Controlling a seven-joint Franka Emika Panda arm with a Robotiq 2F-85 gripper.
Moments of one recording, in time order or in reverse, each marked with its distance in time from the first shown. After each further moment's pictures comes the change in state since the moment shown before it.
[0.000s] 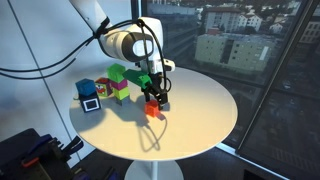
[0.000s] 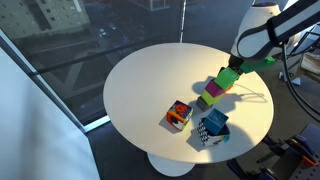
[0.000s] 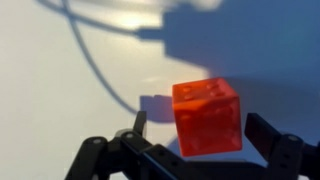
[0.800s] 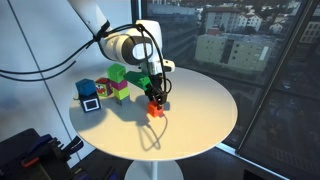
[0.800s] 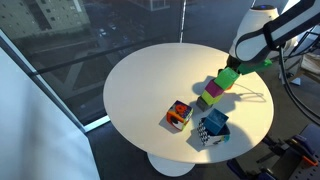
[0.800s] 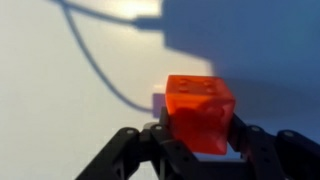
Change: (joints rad) arm 0.020 0.022 -0.014 0.000 -0.001 0.070 0.010
